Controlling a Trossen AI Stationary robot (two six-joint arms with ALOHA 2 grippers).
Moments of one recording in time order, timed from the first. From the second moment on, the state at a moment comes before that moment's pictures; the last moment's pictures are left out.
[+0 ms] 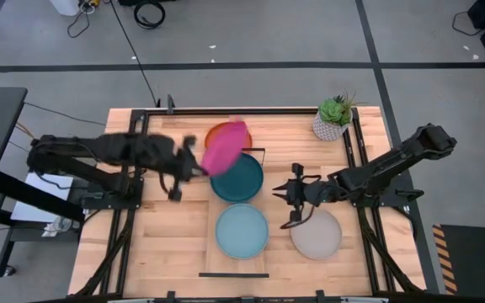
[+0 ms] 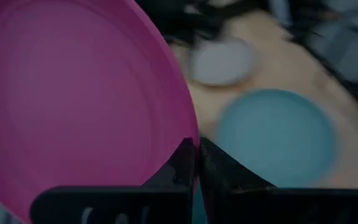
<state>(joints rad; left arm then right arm) -0.09 1.11 1.22 -0.64 -0.05 0.28 0.35 1.25 0.64 0.02 0.49 0.06</state>
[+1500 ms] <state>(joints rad) -0.12 1.36 1.24 -0.84 -0.22 0.25 0.45 1.13 0.64 -0.04 0.53 0.14</state>
